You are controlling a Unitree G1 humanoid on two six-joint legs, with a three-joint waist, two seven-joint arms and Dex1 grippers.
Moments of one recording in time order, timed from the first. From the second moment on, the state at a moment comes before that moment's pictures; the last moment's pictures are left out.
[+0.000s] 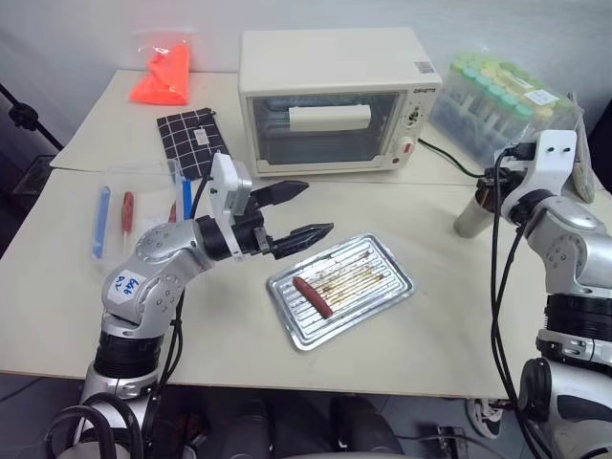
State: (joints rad) left arm -0.54 0.45 0.02 -0.29 -0.65 0.58 -0.72; right arm -0.76 -0.63 -0.36 0.08 0.37 0.86 0.19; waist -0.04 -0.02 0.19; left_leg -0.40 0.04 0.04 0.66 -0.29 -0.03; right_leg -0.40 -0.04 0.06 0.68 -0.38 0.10
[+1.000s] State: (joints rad) left arm -0.65 0.17 -0.09 0.03 -0.42 0.33 -0.66; right arm -1.28 0.18 -1.31 -0.42 1.05 1.61 -0.88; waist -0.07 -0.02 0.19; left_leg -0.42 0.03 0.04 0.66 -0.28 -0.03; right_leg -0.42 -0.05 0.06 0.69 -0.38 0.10
